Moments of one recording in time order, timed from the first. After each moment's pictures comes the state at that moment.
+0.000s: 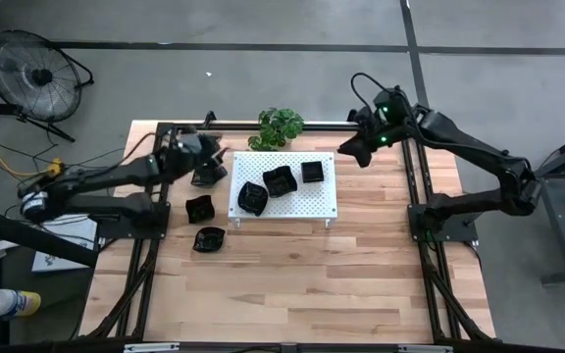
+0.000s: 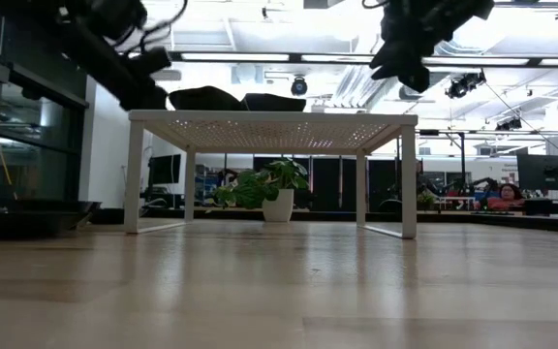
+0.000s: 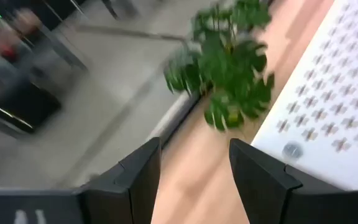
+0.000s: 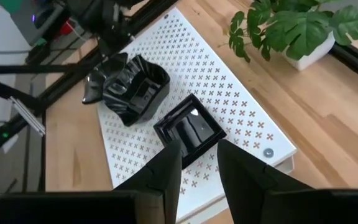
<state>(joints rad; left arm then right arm) 0.44 0.91 0.55 -0.09 -0.44 0.25 -0.66 1.19 1.13 -0.65 -0.50 0.22</state>
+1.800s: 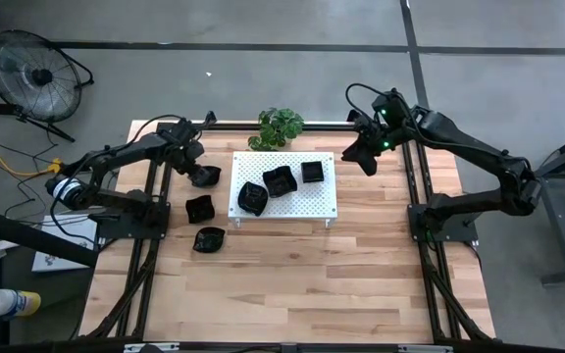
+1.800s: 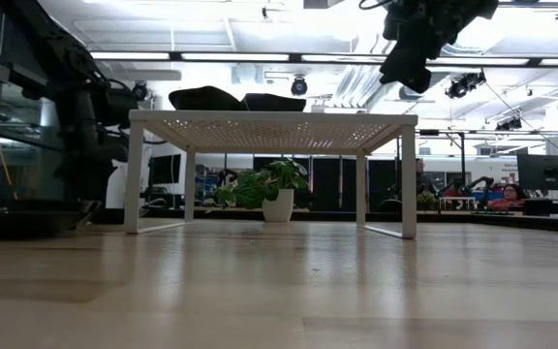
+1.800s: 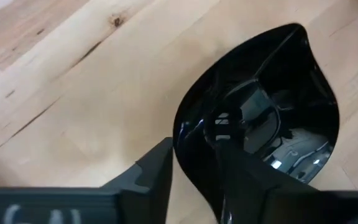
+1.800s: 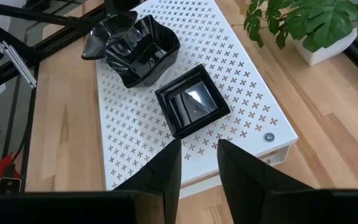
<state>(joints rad) 1.01 1.25 0.58 -0.61 0.14 0.11 -0.65 1.19 1.13 -0.75 -0.53 0.00</state>
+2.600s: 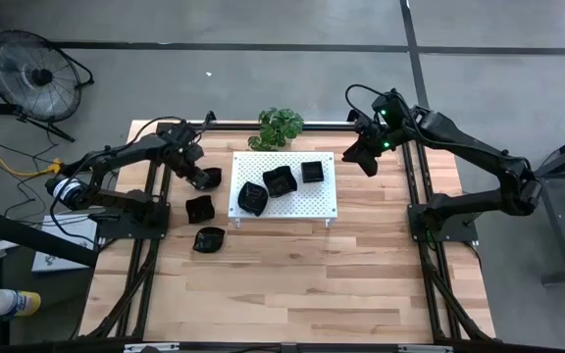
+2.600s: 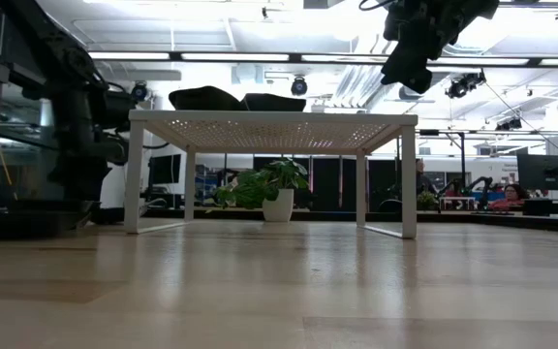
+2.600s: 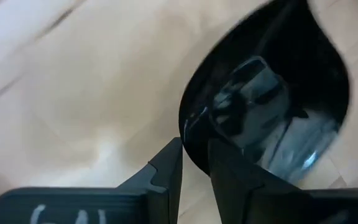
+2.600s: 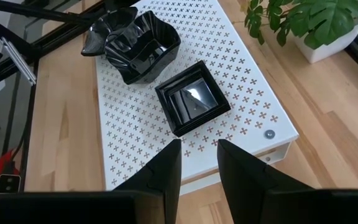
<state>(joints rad) 1.01 1.25 0.57 -0.65 0.19 0.09 -0.65 1.19 1.13 -0.76 -0.53 -0.01</state>
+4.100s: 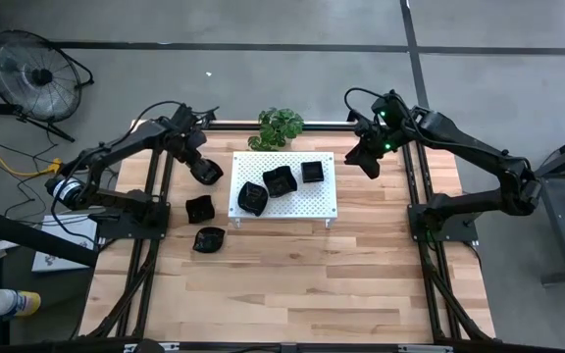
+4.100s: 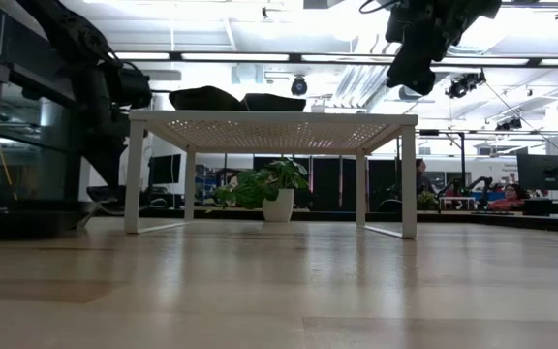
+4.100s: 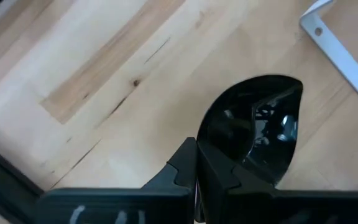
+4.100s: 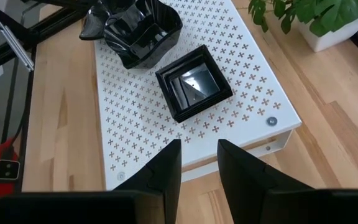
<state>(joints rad) 1.01 1.25 0.76 -0.76 0.12 0.21 -0.65 1.19 1.13 -0.81 -0.54 -0.05</state>
